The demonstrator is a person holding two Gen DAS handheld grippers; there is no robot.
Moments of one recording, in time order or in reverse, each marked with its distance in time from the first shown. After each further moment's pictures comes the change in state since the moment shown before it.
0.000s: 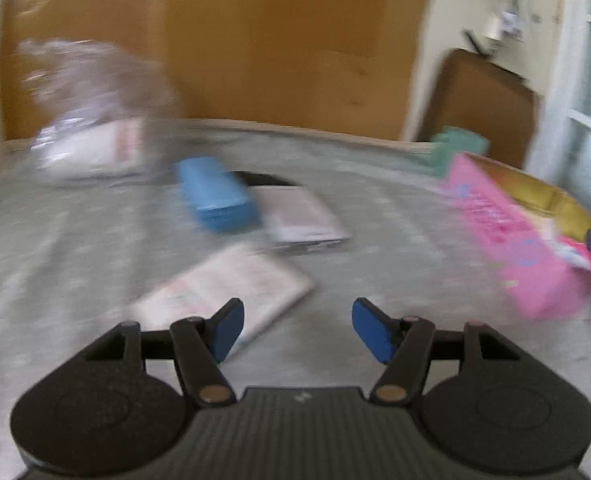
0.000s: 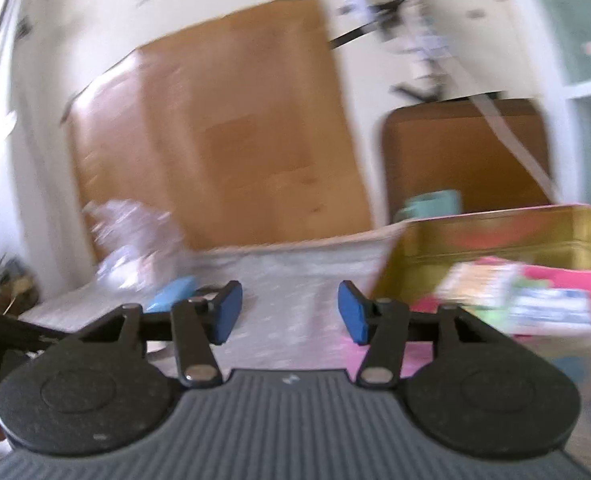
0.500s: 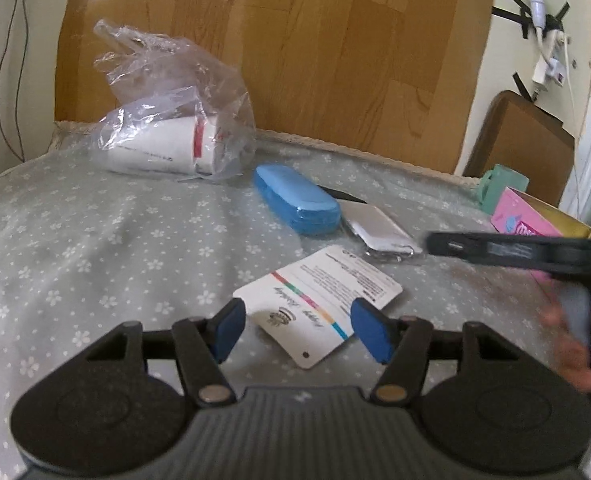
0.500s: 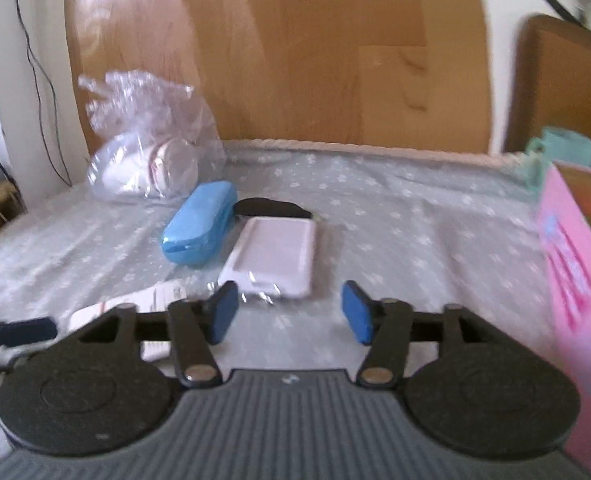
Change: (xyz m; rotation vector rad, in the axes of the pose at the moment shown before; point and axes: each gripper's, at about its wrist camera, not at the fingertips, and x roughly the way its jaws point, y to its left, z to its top) left arm -0.005 0.053 -0.023 -0.101 -0.103 0.036; right arm 0.174 0.087 -0.015 -0.128 0.358 0.027
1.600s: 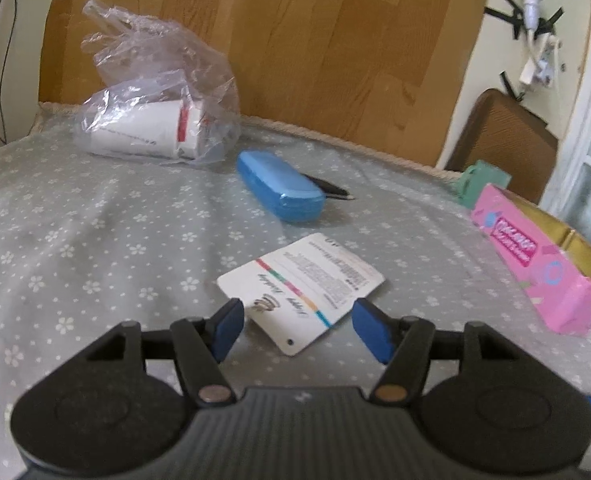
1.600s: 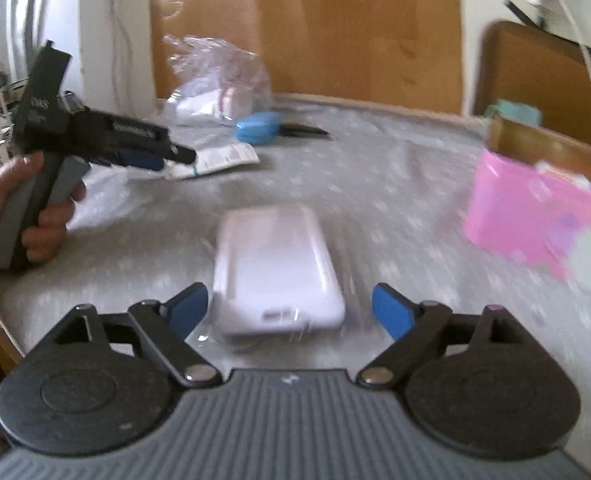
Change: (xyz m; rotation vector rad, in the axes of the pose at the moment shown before) left arm 0.000 0.009 0.003 -0.004 0.041 -0.102; right arm -0.171 0.000 -0.120 -0.120 0.030 0.073
